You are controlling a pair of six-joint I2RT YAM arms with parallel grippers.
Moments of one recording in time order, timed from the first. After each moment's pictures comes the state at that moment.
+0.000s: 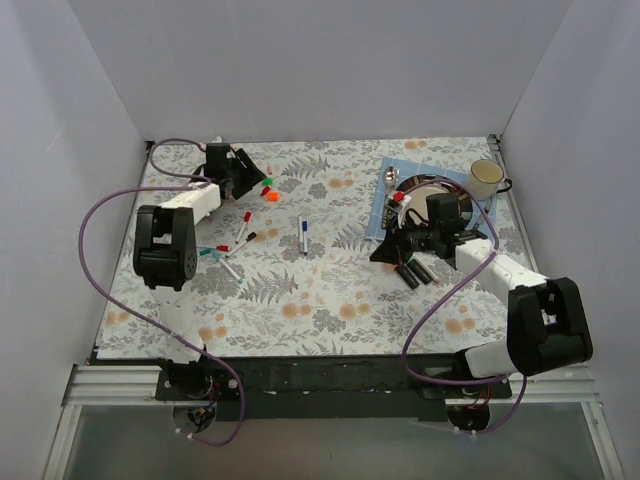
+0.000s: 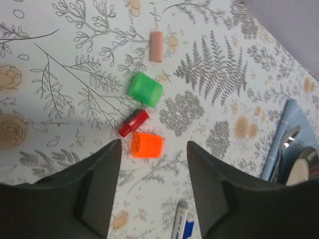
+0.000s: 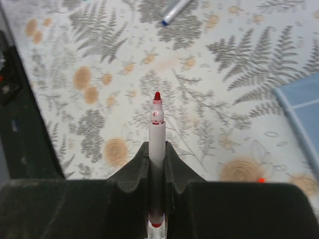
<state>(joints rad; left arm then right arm) -0.10 2.09 1.46 -0.02 0.15 -0.71 0.28 1.39 0.76 -0.12 -0.91 -0.10</state>
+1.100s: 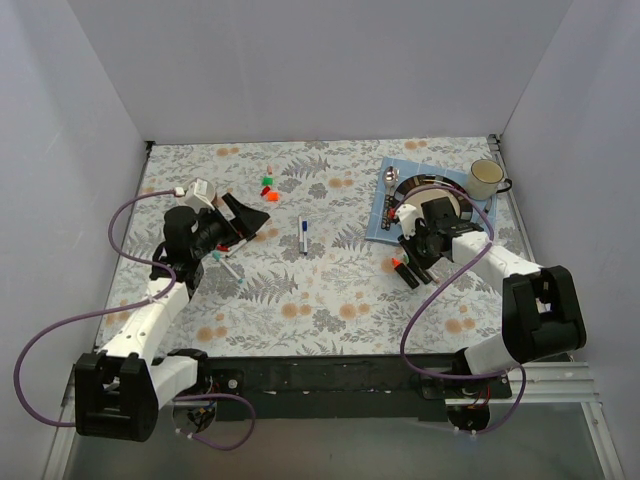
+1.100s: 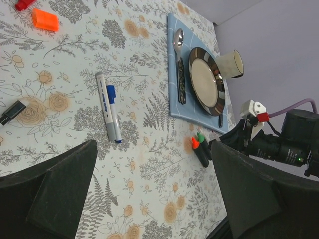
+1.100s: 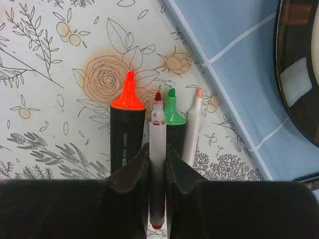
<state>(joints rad) -0.10 1.06 0.61 0.18 0.44 -0.73 0.28 1.46 0.84 -0.45 -0.20 -0.43</state>
